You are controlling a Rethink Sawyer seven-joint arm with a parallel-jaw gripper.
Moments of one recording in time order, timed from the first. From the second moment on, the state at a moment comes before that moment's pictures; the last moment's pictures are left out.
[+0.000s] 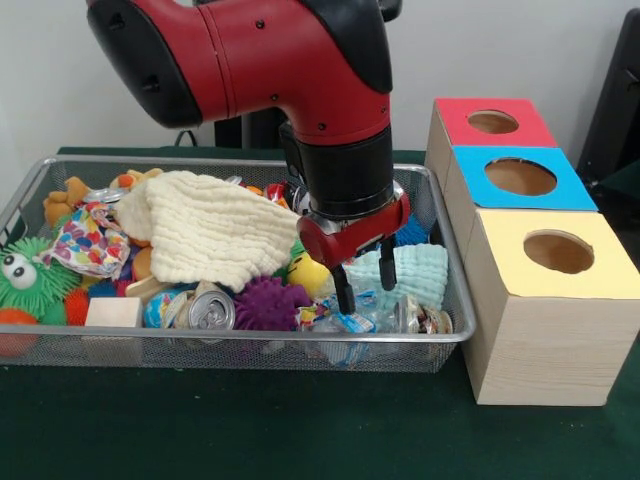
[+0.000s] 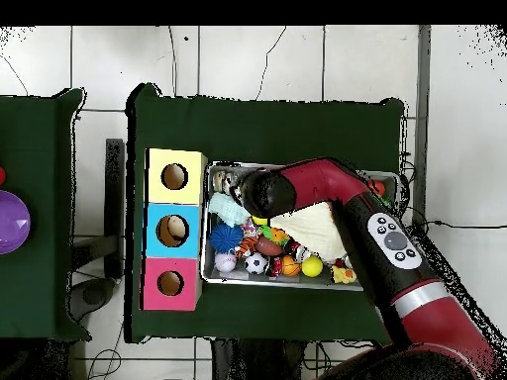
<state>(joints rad) -0.70 -0.41 0.76 1.51 -0.77 0.72 1.39</state>
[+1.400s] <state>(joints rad) -0.67 -0.40 0.74 1.44 -0.79 0.84 1.39</state>
